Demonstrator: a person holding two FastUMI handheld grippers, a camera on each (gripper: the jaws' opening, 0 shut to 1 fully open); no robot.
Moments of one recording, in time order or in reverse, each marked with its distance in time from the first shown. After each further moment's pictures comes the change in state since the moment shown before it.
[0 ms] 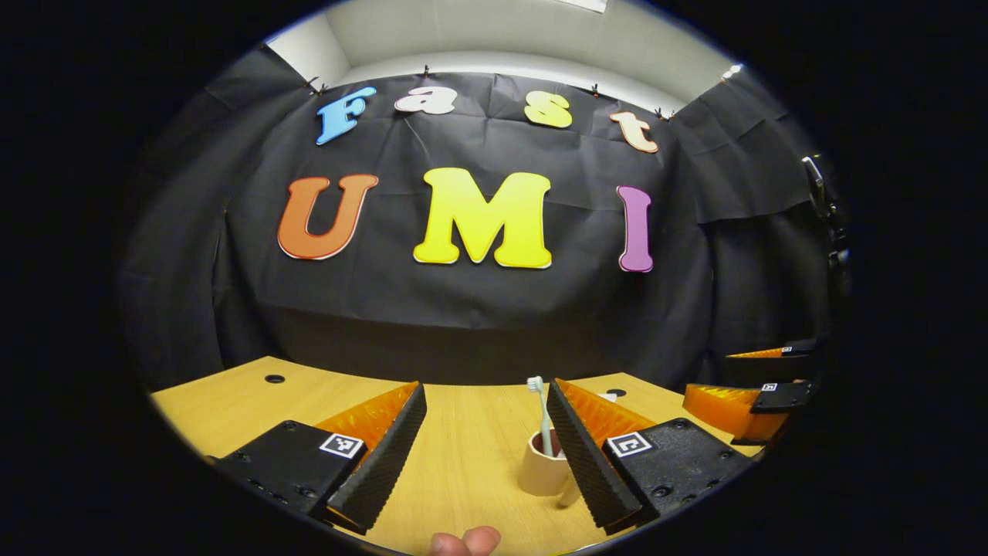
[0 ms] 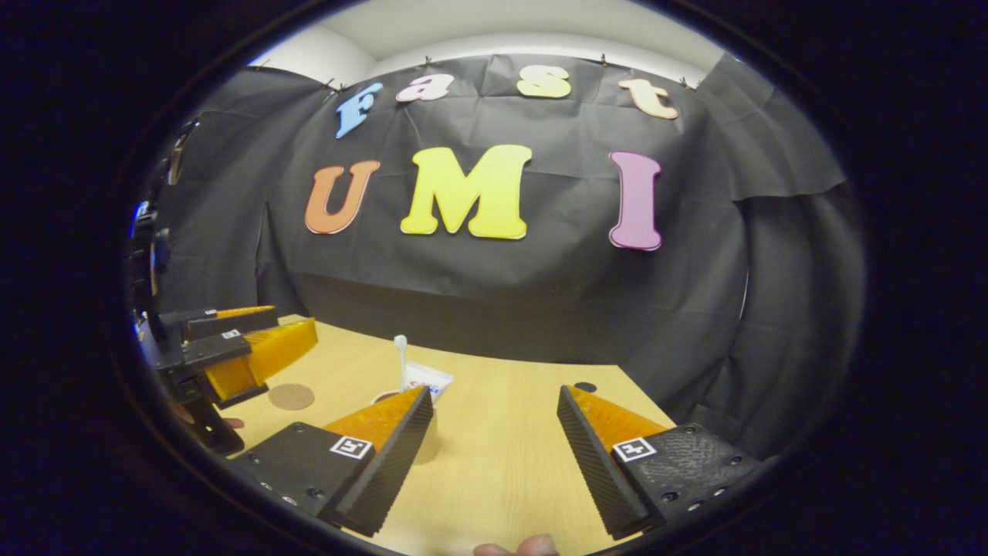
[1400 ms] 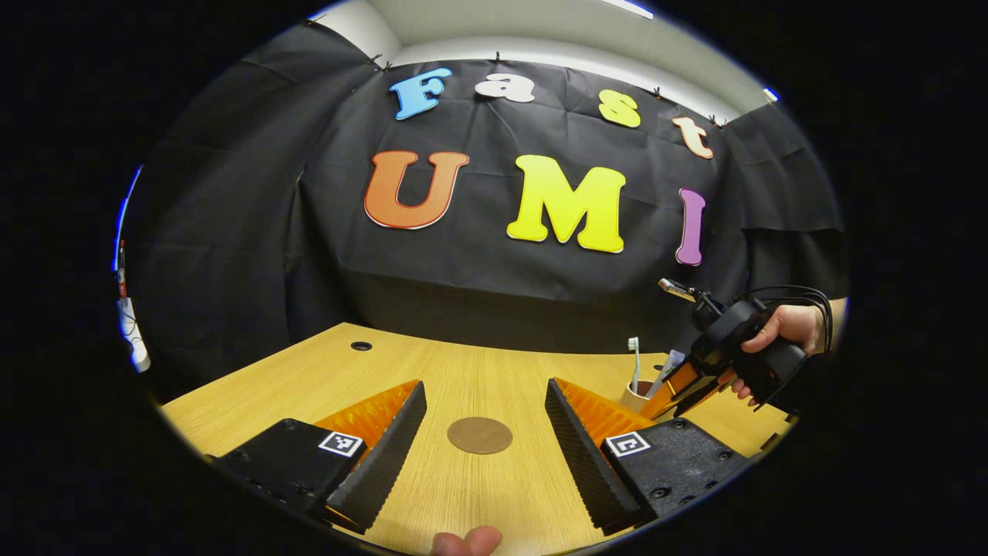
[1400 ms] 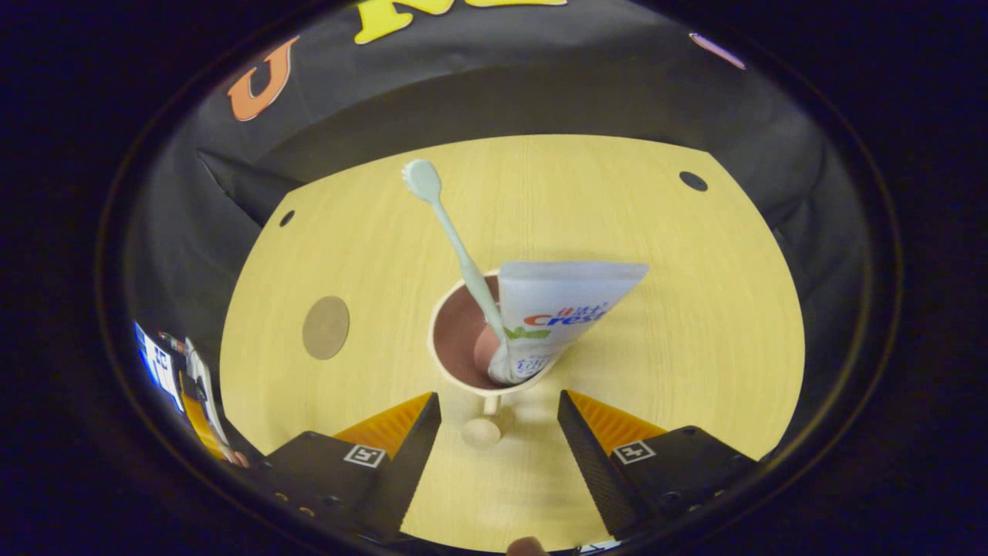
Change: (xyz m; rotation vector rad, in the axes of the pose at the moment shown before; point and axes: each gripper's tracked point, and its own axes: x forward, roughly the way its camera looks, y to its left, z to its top) left arm -0.091 0.140 -0.026 -0.076 0.143 0.131; right arm 0.067 0.101 -0.117 0.216 1.052 0.071
